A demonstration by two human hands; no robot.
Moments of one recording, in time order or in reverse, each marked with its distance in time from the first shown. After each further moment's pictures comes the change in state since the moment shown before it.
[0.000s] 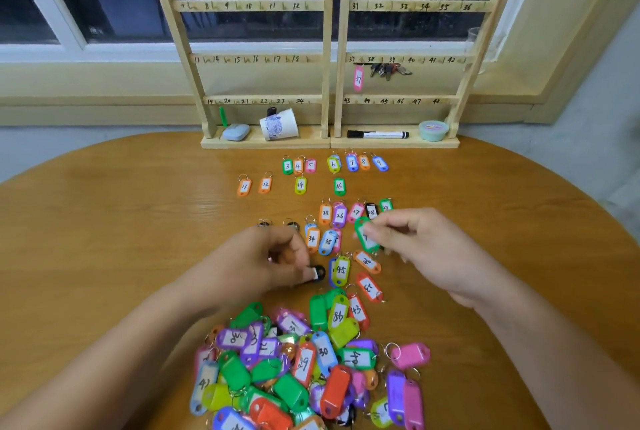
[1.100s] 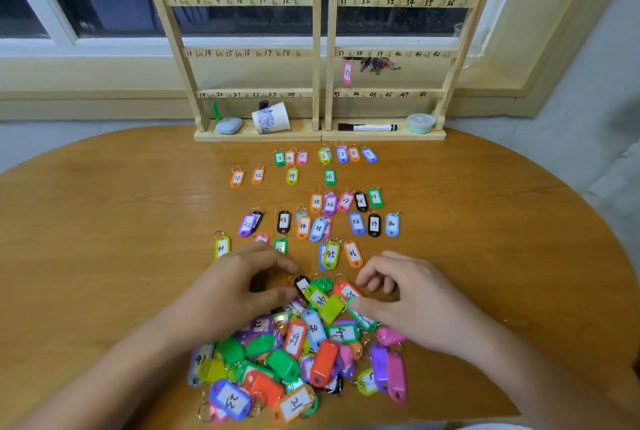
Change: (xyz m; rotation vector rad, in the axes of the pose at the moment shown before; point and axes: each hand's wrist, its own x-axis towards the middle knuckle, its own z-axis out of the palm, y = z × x) left_hand -0.039 -0.033 0.024 0.280 0.084 0.142; right_hand -0.062 0.041 0.028 -0.398 -0.009 -0.076
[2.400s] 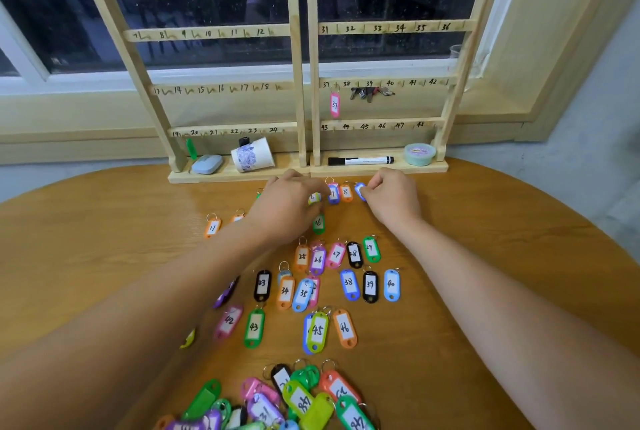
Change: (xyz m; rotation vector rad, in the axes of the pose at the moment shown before) left_hand 0.251 -0.007 -0.015 0.441 0.167 0.082; right_hand 0.267 0.094 -0.050 -0.084 0.531 0.360
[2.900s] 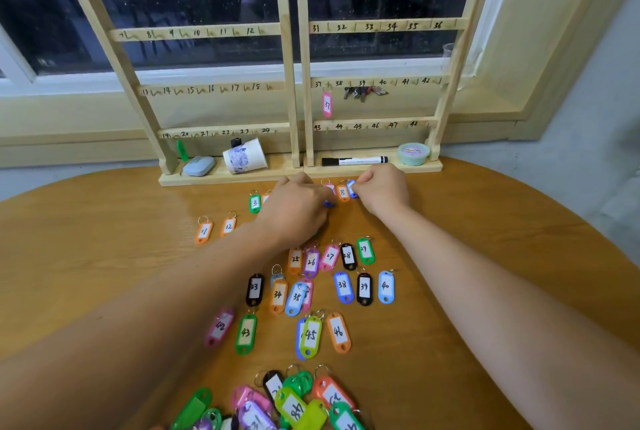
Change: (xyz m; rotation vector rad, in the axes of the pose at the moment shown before) left_hand 0.014 0.019 0.014 0.131 -0.022 0.073; right_hand 0.014 -0.011 0.004 0.060 -0.010 0.064
